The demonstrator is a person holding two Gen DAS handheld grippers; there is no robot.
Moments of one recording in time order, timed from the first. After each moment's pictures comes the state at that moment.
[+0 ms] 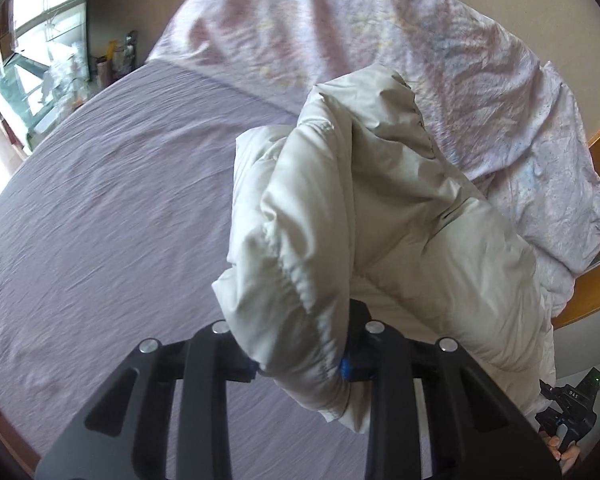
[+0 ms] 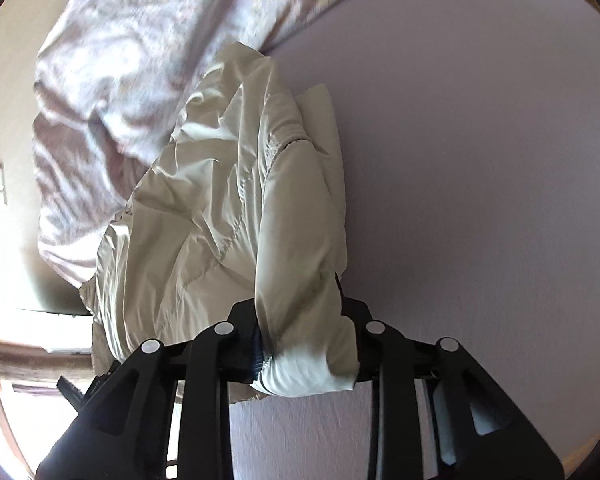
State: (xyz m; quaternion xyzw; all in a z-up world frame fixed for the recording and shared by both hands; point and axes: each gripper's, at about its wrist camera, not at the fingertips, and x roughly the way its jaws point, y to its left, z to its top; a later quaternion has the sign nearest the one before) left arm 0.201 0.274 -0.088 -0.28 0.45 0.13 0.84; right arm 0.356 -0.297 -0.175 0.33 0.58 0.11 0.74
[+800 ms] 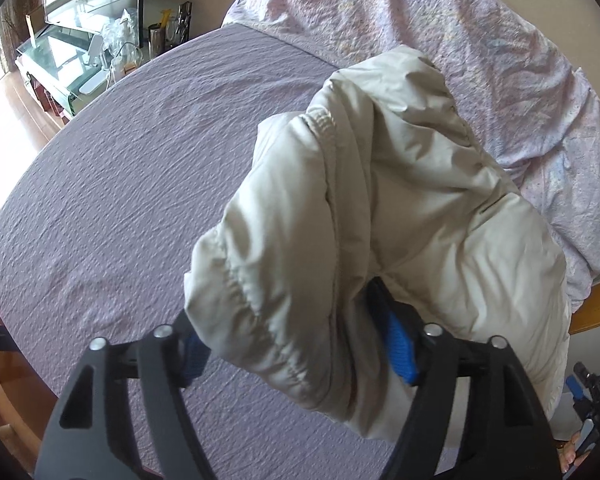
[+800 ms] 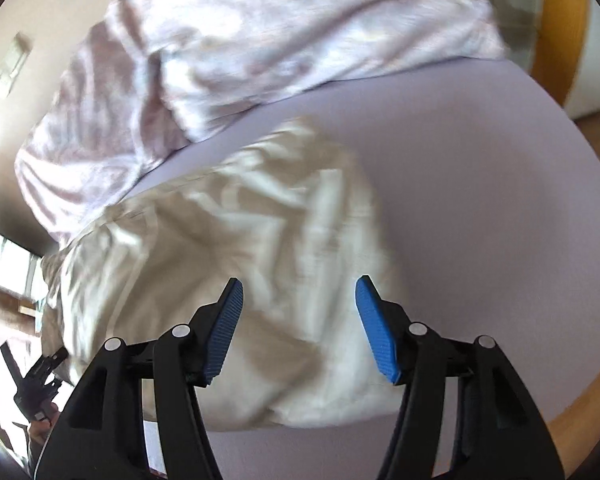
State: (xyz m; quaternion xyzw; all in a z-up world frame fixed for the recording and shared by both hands) left arm 0.134 0.301 -0.104 -0.30 0.48 0.18 0.80; right arm 0.331 -0.194 -0.112 0.12 0.53 0.11 0.83
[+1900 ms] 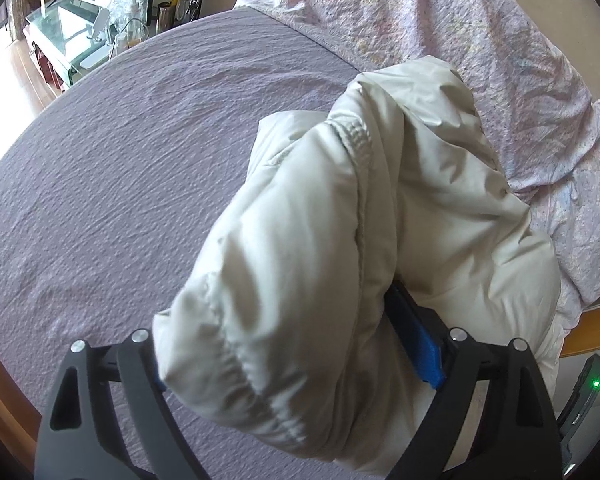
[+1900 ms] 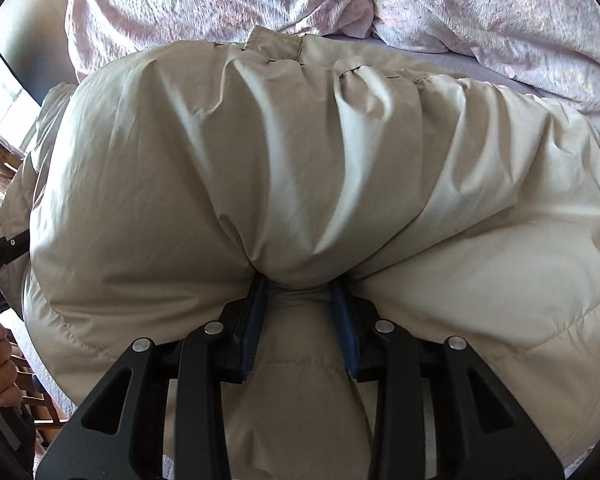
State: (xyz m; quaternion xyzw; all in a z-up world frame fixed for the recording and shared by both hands) left arm 0.154 0.313 -0.121 -0.35 0.48 0.19 0.78; right arm 0.295 -0.008 -0.180 -0.06 0.56 0.20 0.80
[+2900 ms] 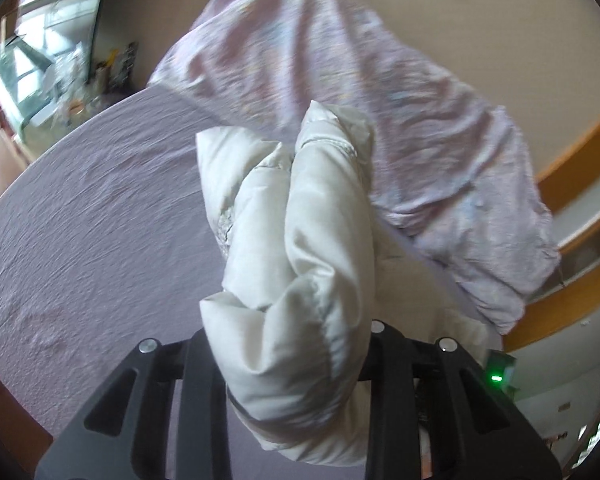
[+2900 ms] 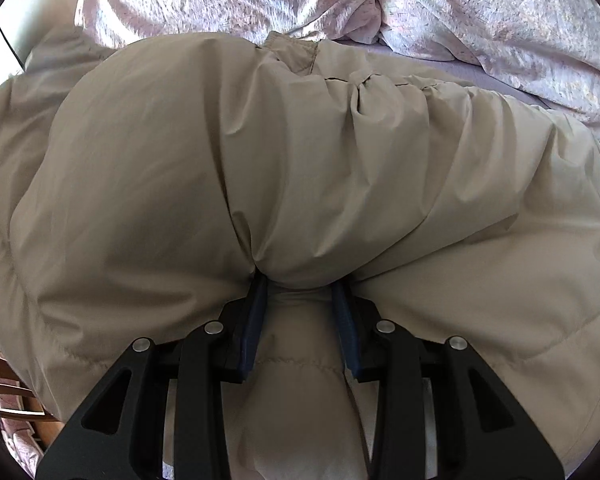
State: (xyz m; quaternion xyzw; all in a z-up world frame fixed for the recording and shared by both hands) left arm 0.157 0.259 -0.020 -0.33 0.38 0.09 0.86; right arm 0.299 -0.005 -0.181 -0.07 0.55 0.21 0.80
